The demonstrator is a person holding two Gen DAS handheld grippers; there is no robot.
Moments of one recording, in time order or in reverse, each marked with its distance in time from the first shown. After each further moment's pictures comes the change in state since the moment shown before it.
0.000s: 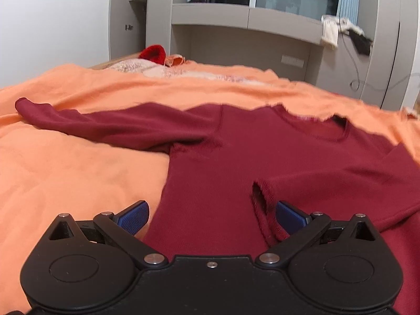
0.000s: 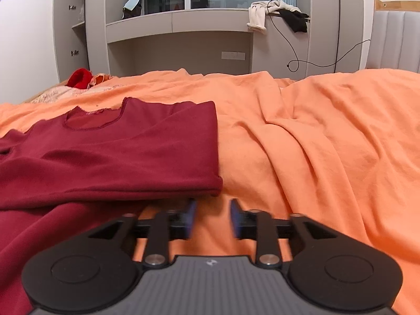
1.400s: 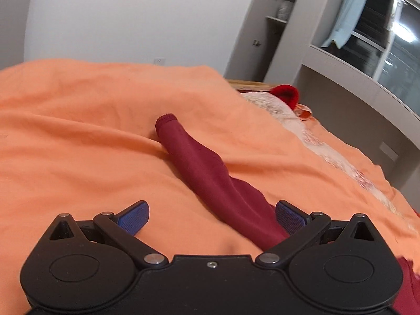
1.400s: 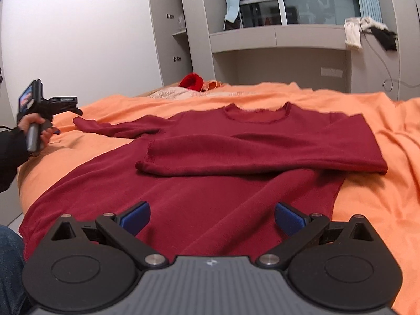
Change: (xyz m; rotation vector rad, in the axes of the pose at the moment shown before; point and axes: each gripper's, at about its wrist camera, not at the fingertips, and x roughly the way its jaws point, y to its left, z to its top) left arm 0.038 0.281 0.103 -0.473 -0.079 0.298; right arm -0.087 0.128 -0.045 -0.116 -0.050 0.444
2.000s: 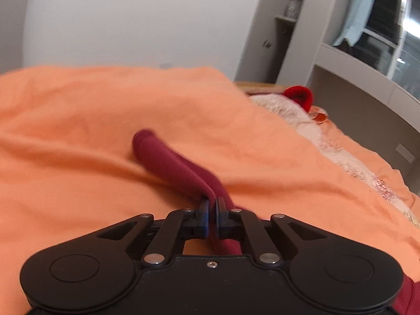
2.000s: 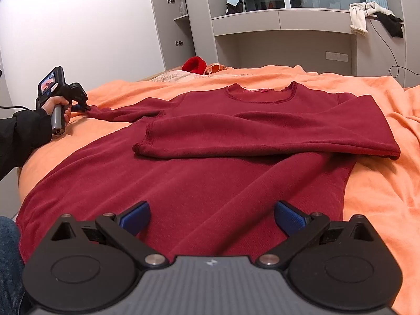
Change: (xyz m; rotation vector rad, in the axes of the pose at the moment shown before) left arm 0.043 -0.031 0.014 0.042 -0.045 0.059; right arm 0.014 -0.001 -0.005 0.001 0.069 0.015
